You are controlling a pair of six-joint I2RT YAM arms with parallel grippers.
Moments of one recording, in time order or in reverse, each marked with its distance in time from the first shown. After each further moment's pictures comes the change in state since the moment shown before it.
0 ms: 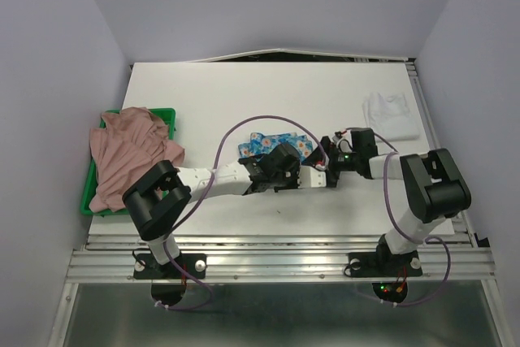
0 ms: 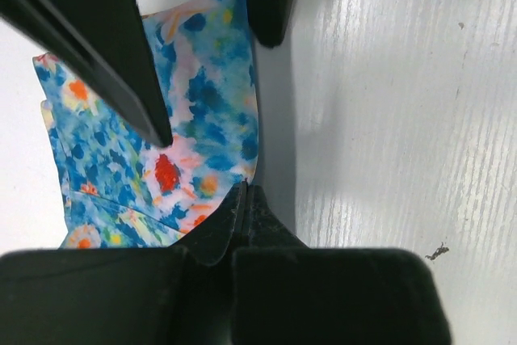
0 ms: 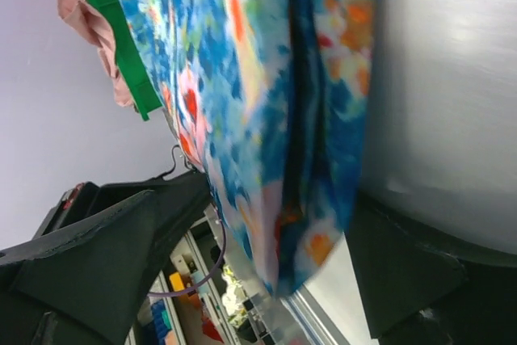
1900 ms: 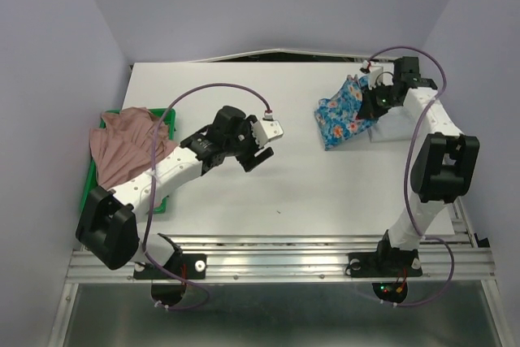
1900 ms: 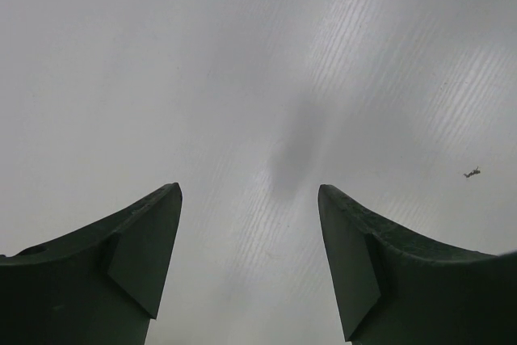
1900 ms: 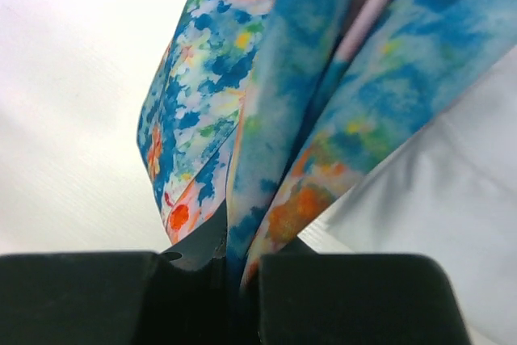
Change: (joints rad) left arm 0.346 -0.320 0.006 -0.211 0.177 -0.175; right arm -0.248 0.179 0.901 -0.868 0.300 -1.286
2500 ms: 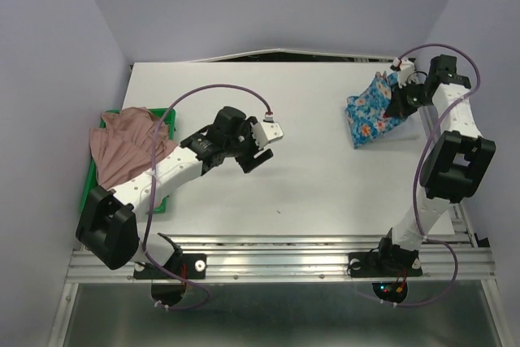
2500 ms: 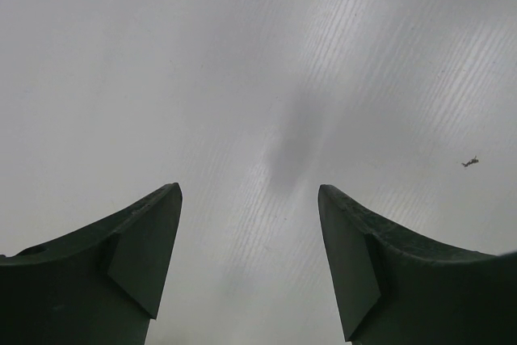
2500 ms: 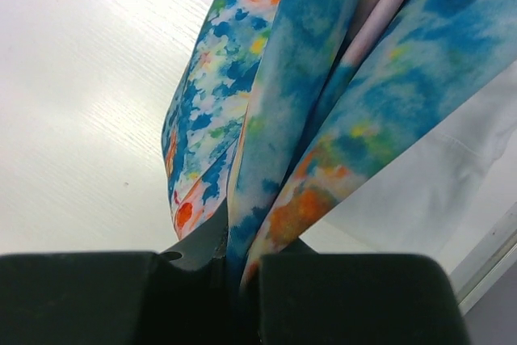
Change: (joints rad) left arm 0.001 0.000 0.000 -0.025 0.002 0.016; right arm -0.213 0.043 0.156 -0.182 -0.072 -0.221
